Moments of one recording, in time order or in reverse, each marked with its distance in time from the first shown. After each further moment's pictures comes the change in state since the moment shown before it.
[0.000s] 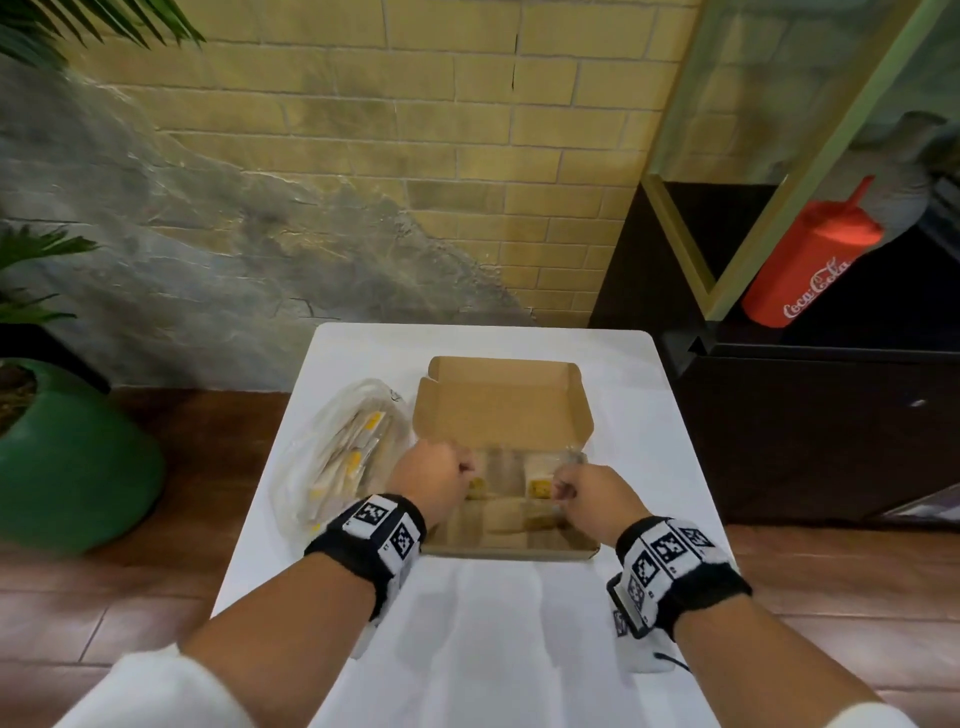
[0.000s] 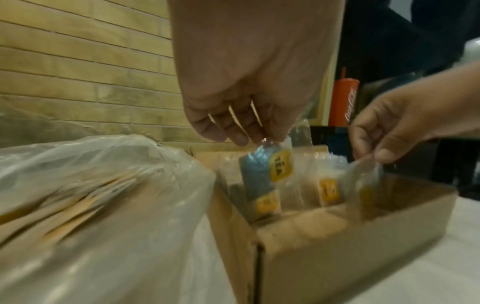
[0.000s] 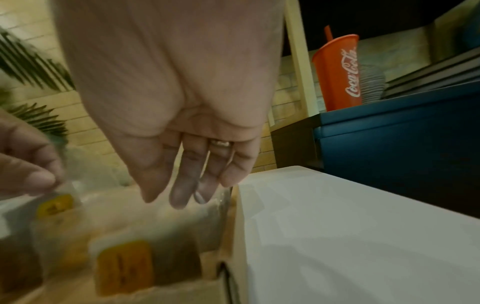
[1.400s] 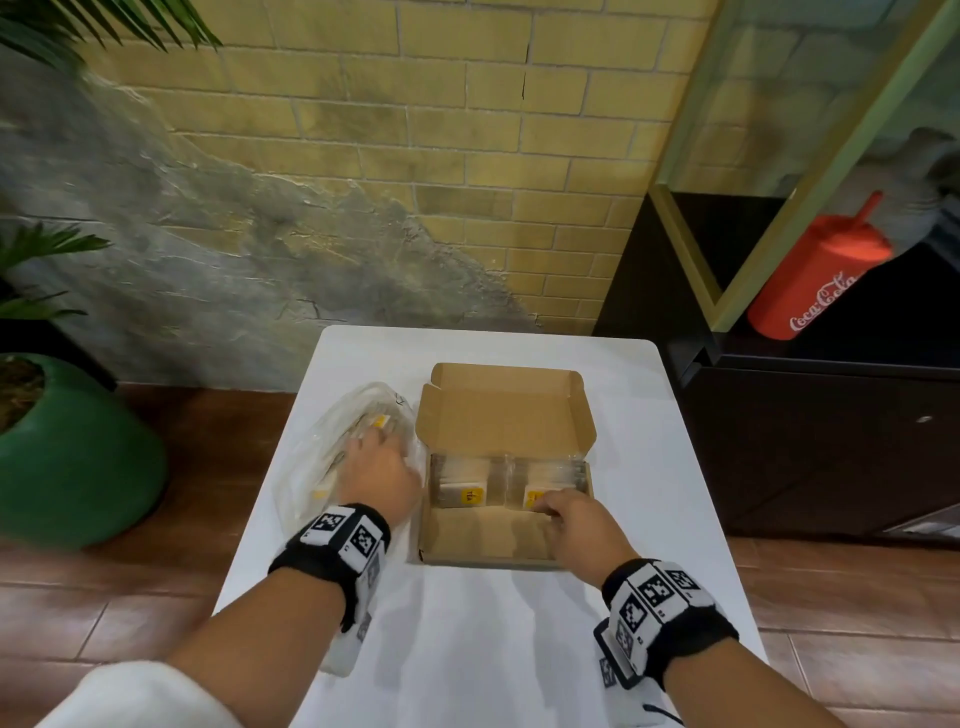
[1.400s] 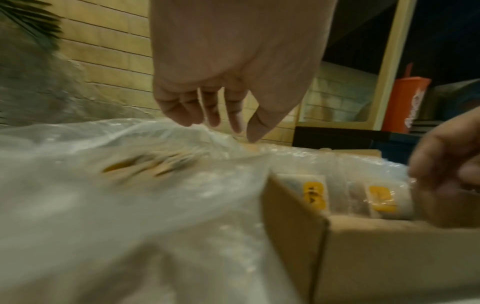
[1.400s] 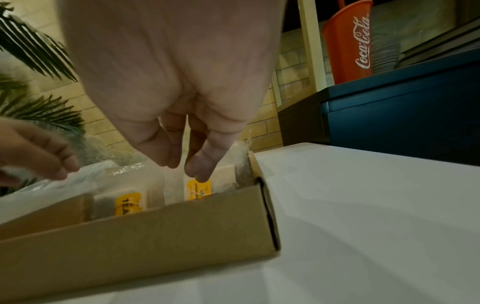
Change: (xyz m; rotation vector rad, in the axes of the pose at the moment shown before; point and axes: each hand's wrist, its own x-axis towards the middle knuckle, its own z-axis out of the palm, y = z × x) left_hand -0.003 -0.050 0.002 0.112 0.267 -0.256; right_hand -0.007 0.000 0.033 0.065 0.022 -0.061
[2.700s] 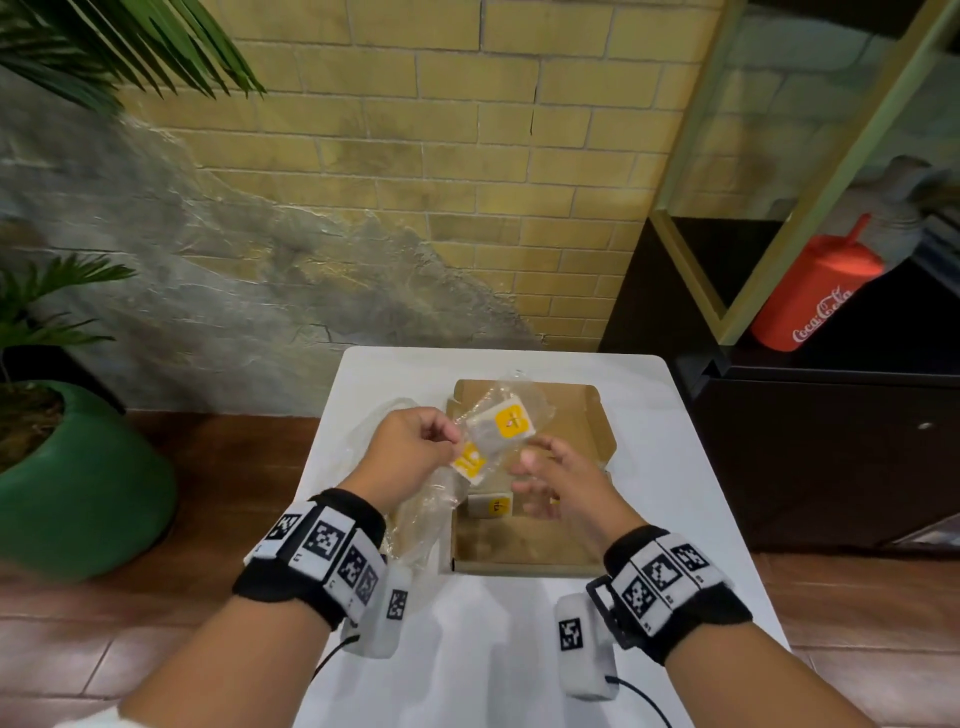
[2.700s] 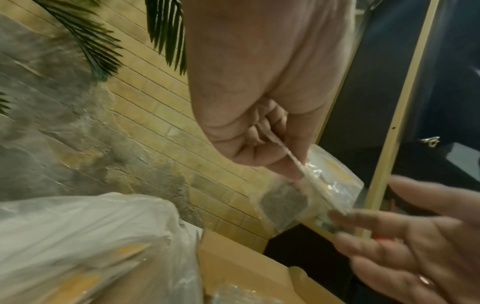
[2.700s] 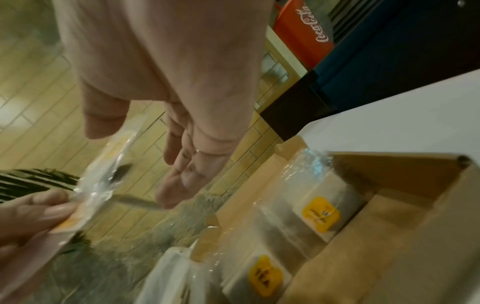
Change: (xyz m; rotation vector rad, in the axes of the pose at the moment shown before) left_hand -0.019 0.014 -0.088 -1.012 -0.175 0.103; right_hand -0.009 -0.090 -0.029 1.067 -0.019 0.077
